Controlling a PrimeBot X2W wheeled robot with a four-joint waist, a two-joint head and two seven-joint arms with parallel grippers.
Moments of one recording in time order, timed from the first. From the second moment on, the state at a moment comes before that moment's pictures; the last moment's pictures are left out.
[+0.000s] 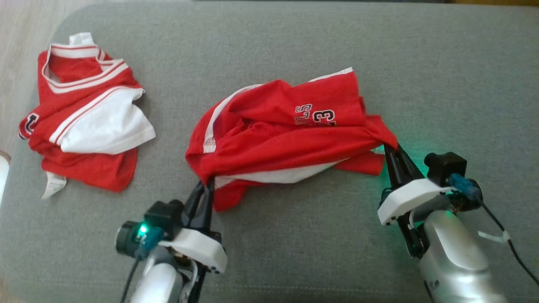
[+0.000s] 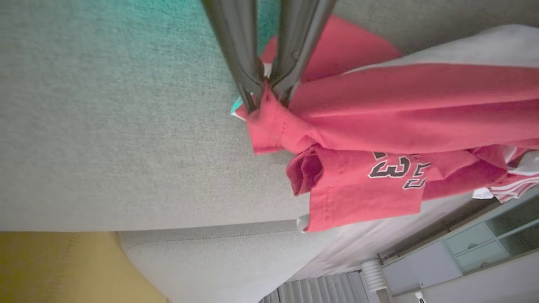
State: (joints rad) left arm -0.13 0.05 -0.38 0.33 -0.19 0.04 -0.26; right arm -0.43 -0.05 0.16 0.79 0.16 0.12 -0.25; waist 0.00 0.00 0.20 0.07
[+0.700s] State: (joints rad) left arm -0.41 0.13 -0.12 0.04 -0.07 -0.08 -0.26; right arm -0.53 -0.15 0.19 0.31 0.36 0.12 -0.14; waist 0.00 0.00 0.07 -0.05
